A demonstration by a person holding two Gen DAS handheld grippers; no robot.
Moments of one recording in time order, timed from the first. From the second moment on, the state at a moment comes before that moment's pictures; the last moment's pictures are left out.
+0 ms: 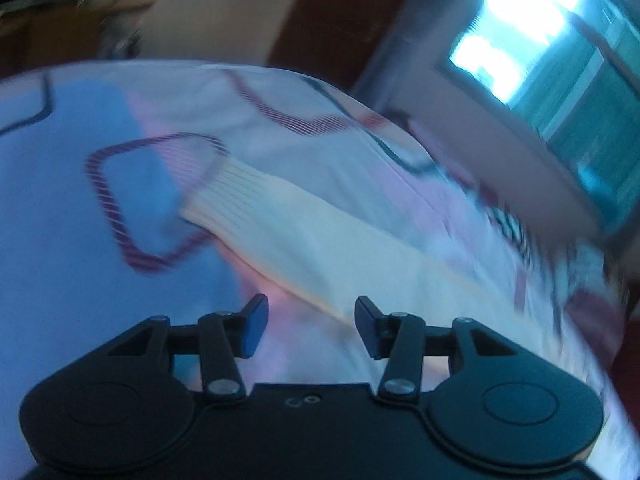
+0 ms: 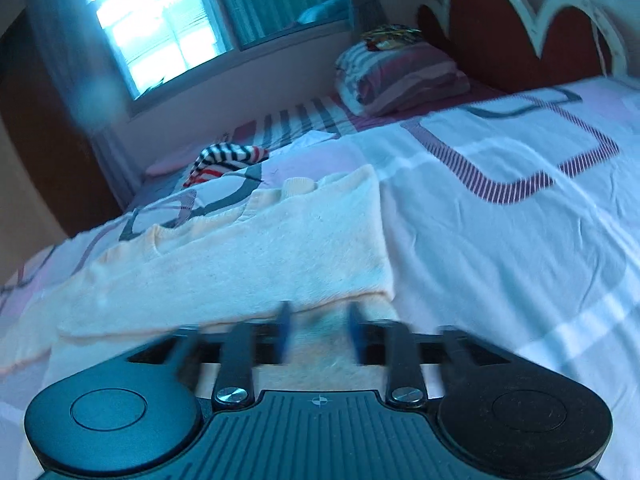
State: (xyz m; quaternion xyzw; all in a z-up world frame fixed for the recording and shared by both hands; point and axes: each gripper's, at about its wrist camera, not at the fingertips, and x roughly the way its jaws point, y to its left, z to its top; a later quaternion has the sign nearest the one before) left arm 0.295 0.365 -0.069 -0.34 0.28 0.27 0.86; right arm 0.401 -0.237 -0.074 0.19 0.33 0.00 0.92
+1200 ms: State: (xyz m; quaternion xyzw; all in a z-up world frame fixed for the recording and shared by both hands) left arm 0.399 0.243 -0.010 -0.16 0.25 0.10 0.95; right arm 0.379 -0.241 -0.042 0.22 0.31 -0.02 0.93
